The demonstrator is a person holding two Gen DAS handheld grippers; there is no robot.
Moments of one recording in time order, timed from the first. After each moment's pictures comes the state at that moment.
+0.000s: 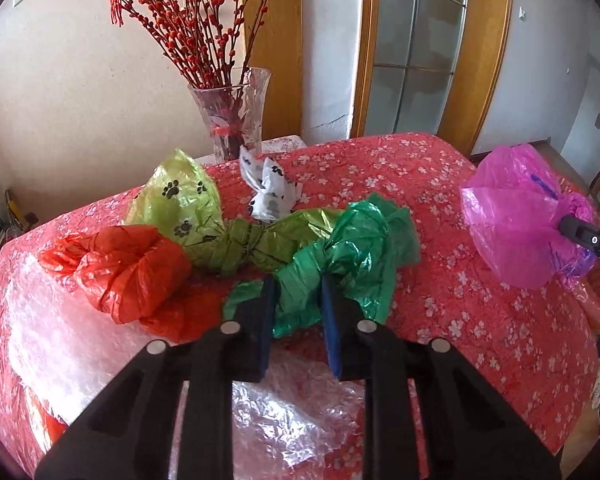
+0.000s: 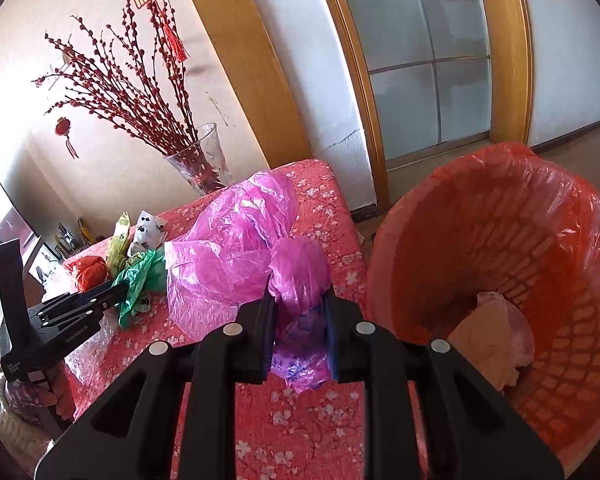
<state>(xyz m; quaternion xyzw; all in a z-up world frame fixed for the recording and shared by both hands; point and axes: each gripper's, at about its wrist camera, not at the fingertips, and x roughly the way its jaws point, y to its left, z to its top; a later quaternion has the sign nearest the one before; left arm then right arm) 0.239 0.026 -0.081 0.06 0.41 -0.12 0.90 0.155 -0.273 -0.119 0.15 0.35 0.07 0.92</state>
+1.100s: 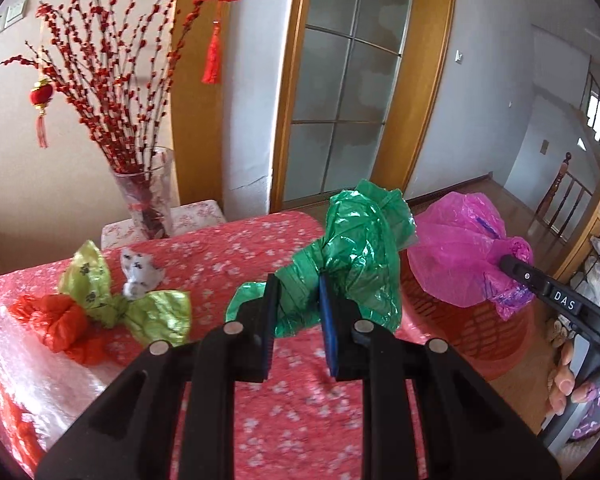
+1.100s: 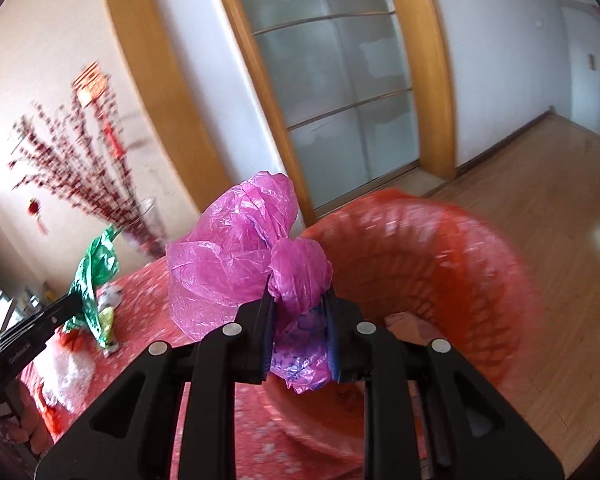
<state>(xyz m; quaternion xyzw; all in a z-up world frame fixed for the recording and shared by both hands) 0.190 -0.075 -0.003 0.01 0.33 -0.23 0.92 0.088 -0.354 -0.077 0.19 0.26 -0.07 0.94</state>
